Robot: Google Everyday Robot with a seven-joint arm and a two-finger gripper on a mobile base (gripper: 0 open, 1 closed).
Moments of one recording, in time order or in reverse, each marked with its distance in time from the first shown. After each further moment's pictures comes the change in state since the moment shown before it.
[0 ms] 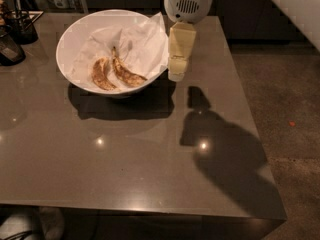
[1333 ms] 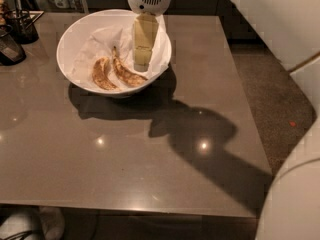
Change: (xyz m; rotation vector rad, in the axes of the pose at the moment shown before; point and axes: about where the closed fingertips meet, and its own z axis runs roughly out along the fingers) arm -0.089 -0.011 0.011 -0.072 -0.179 -0.165
